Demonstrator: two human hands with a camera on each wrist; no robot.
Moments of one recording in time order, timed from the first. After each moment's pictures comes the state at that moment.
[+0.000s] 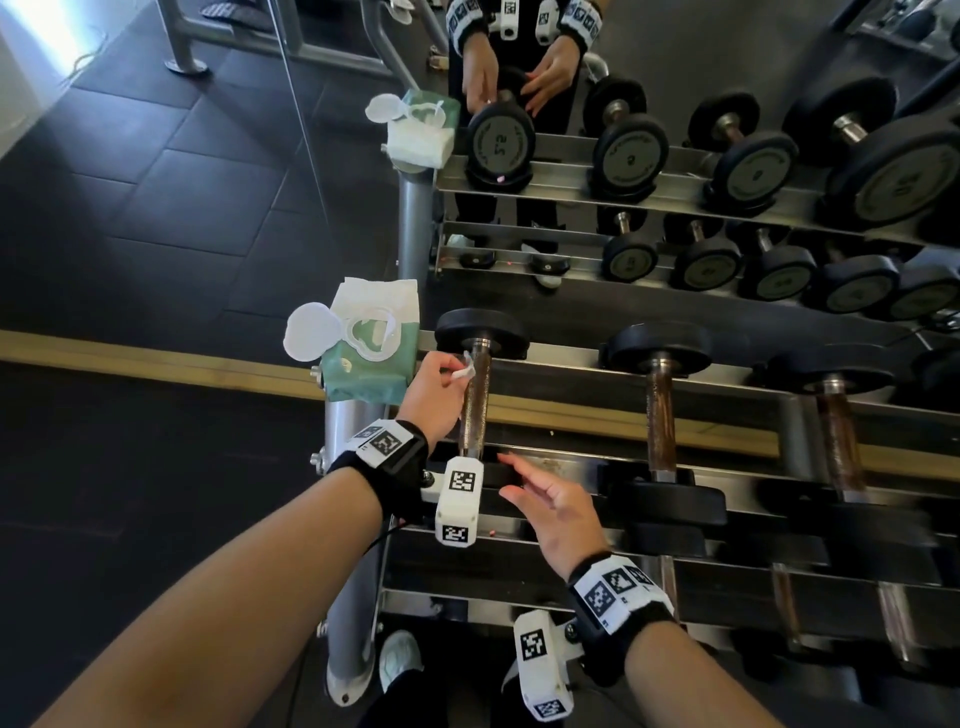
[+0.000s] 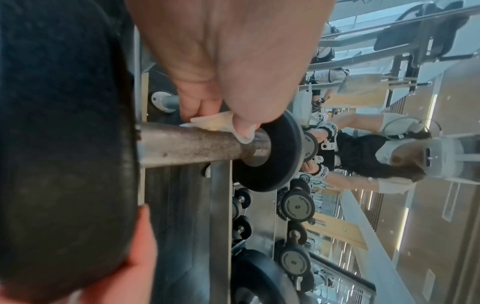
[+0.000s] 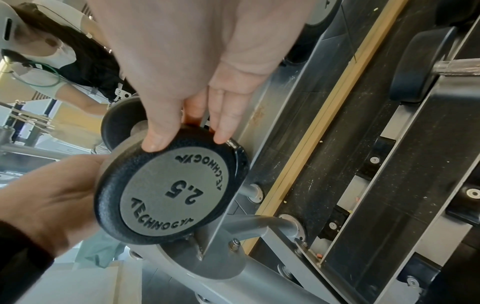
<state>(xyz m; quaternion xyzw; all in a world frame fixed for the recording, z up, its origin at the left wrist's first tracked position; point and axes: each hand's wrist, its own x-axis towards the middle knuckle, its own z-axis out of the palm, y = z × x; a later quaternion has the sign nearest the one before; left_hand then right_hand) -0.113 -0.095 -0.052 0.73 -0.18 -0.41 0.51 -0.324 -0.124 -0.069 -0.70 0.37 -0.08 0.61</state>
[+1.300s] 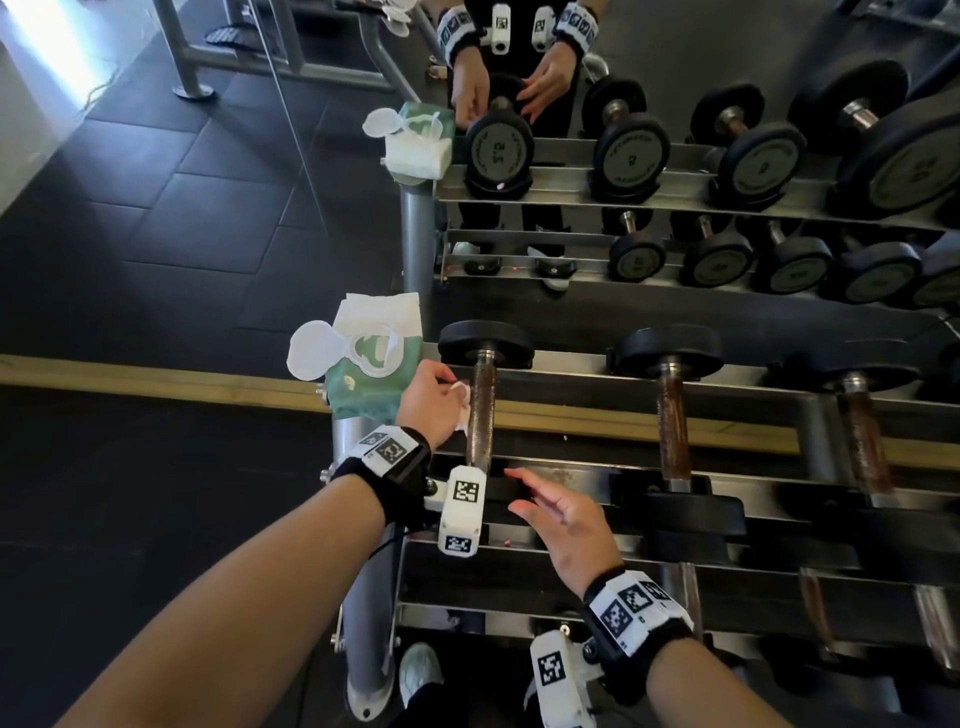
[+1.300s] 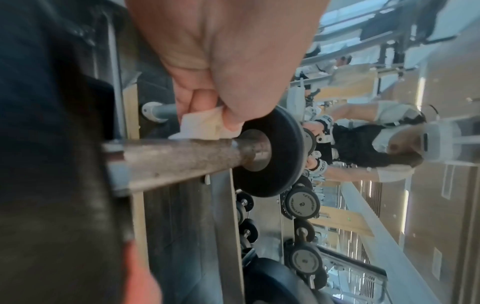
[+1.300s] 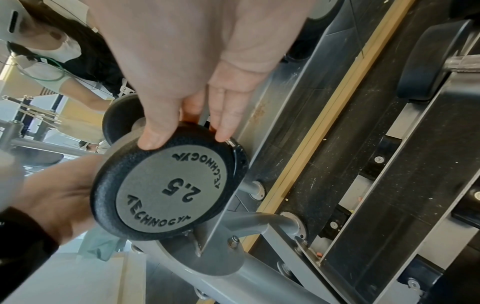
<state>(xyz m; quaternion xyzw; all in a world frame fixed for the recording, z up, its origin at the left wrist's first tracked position) -0.096 -0.105 -0.072 0.82 -0.20 -0.32 0.43 -0.325 -0.128 -0.077 -0.68 0.36 -0.09 0.63</state>
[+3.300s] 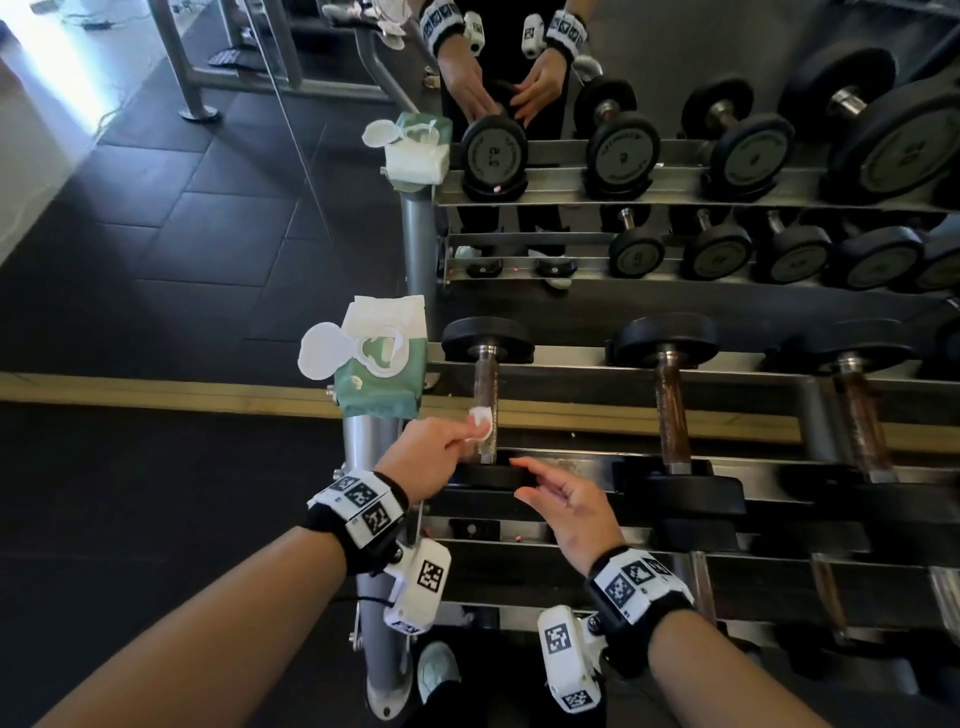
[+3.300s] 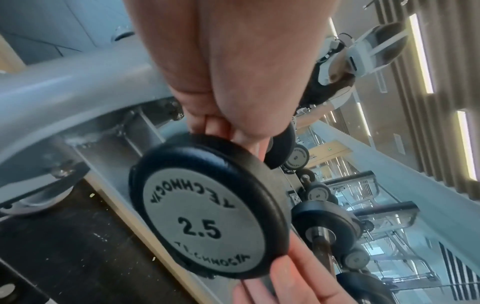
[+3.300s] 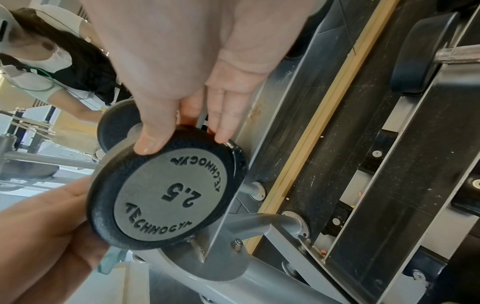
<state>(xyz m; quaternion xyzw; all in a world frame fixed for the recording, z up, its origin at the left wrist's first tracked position) -0.114 -0.042 -0.053 0.77 -0.44 -0.36 0.30 -0.325 -0.126 -0.069 -0.65 0.38 -0.10 0.66</state>
